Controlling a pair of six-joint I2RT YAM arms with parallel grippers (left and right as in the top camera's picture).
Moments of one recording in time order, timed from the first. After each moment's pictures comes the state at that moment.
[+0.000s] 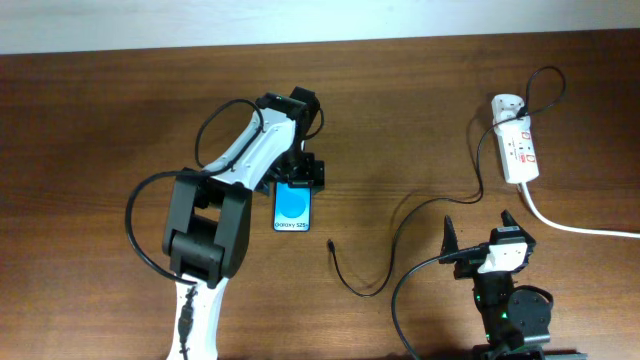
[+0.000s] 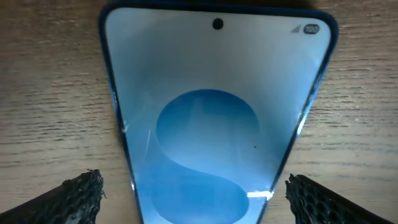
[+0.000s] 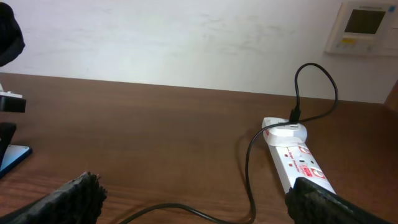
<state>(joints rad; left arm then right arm) -0.42 2.29 1.83 -1.22 0.03 -0.37 0.05 0.01 0.01 -0.08 0.02 -0.05</state>
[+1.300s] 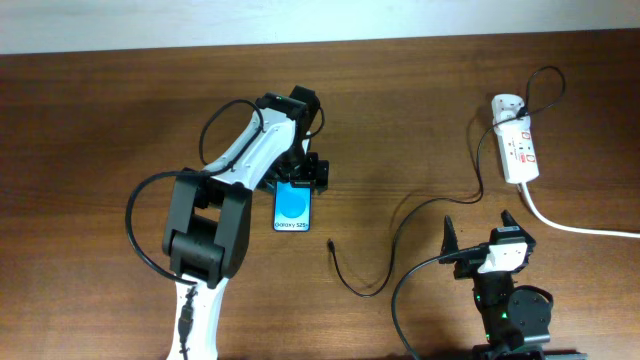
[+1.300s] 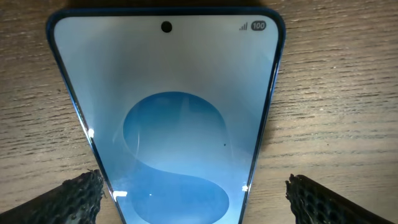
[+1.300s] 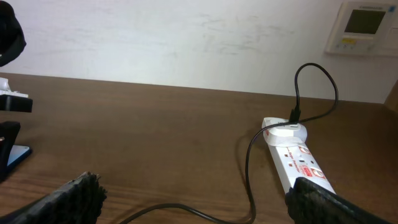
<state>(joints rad) -0.42 2.29 1.83 -1.20 0.09 -0.32 0.05 0.01 0.01 -0.08 0.02 -0.05</state>
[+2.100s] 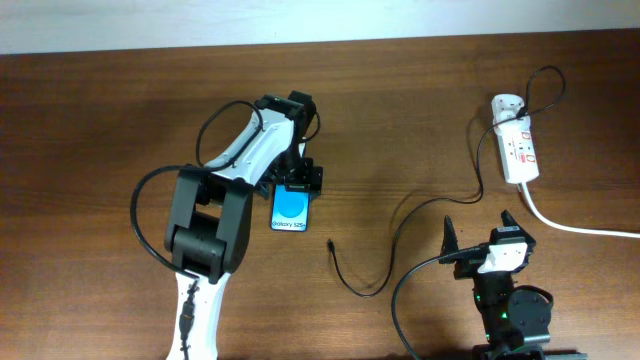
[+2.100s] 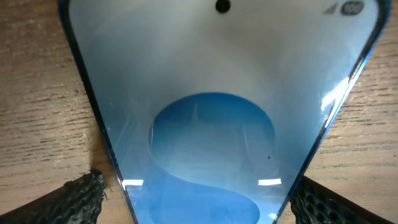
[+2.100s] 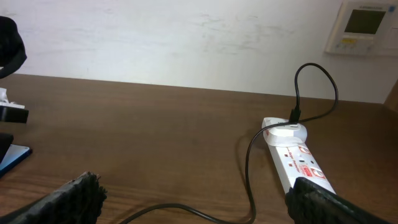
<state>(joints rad) -0.40 2.32 1.83 -1.23 0.06 -0.28 0.05 0.01 0.01 -0.08 0.02 -0.05</state>
